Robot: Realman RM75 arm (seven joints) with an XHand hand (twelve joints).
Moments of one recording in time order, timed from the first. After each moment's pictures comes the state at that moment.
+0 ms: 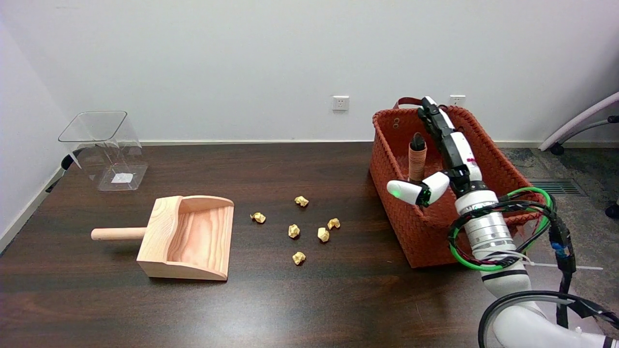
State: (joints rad) arm -0.26 -0.89 1.13 -1.65 -1.79 1.00 0.42
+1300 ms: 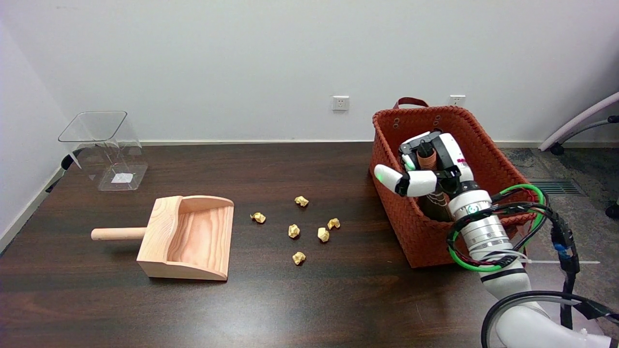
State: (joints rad) arm -0.28 -0.89 1.16 -1.69 -1.82 0.91 0.40
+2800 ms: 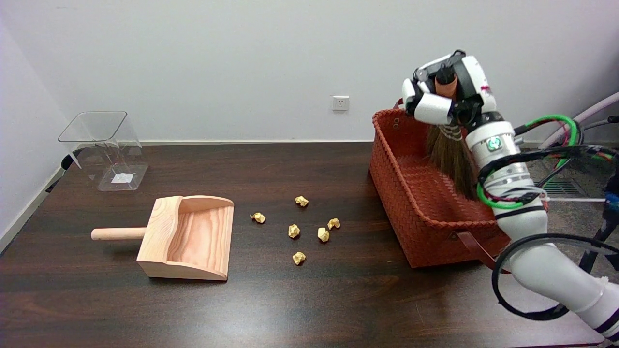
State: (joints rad) arm -0.17 -0.86 1.40 -1.83 -1.79 0.70 0.32
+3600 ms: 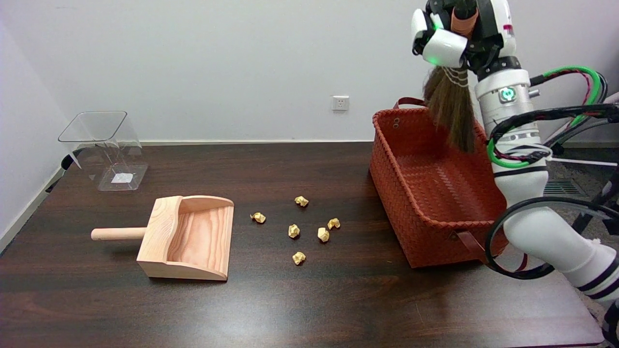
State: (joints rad) arm 0.03 -0.82 1.35 -1.87 -1.74 0.76 0.29
